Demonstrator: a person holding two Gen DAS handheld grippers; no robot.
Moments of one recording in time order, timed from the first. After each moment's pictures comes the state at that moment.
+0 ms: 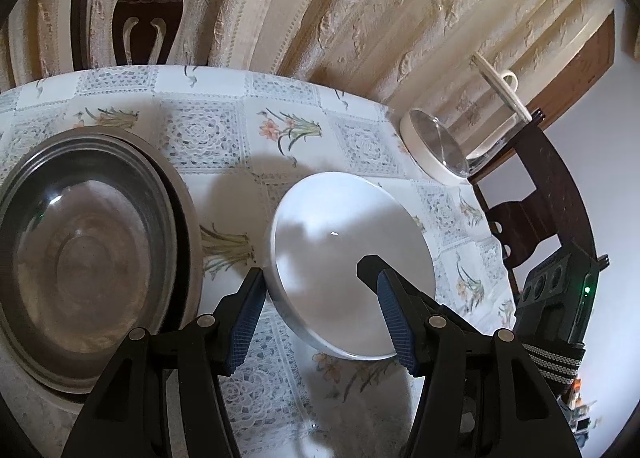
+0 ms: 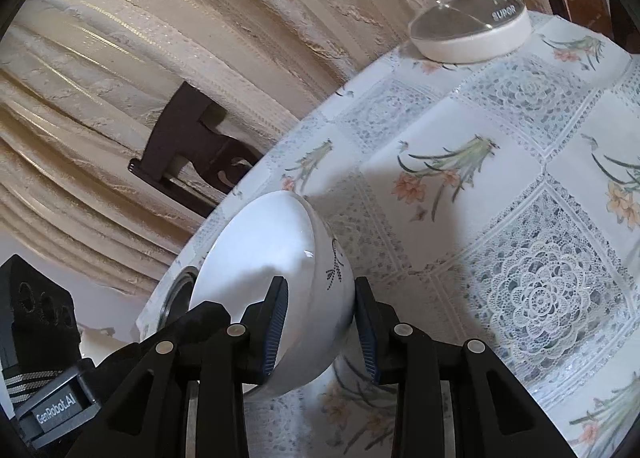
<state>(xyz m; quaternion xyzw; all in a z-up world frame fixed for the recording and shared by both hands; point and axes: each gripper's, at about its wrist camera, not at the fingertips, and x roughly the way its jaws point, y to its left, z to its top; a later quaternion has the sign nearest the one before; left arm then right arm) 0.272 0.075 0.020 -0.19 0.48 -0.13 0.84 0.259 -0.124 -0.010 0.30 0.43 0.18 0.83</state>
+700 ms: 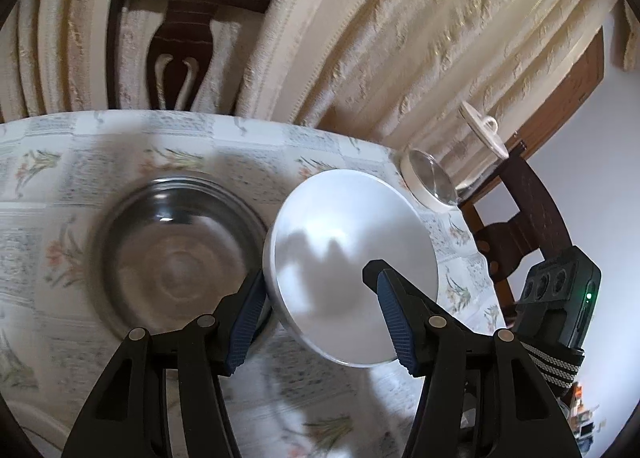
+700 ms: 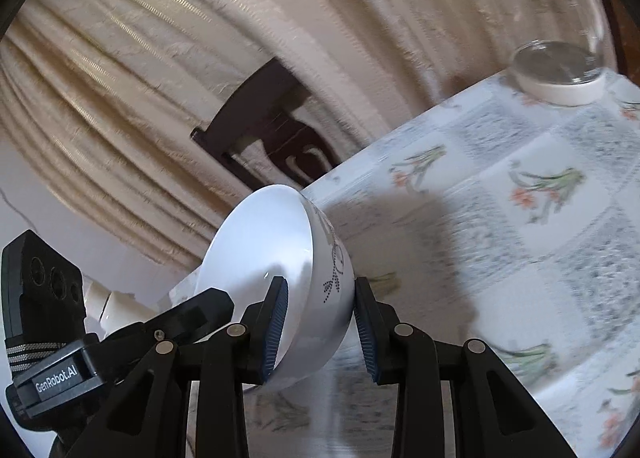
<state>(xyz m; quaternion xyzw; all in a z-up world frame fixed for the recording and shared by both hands) 0.227 0.153 0.075 -0.20 0.44 -0.11 0.87 0.236 -0.048 0.040 0.25 0.40 0.26 0.84</state>
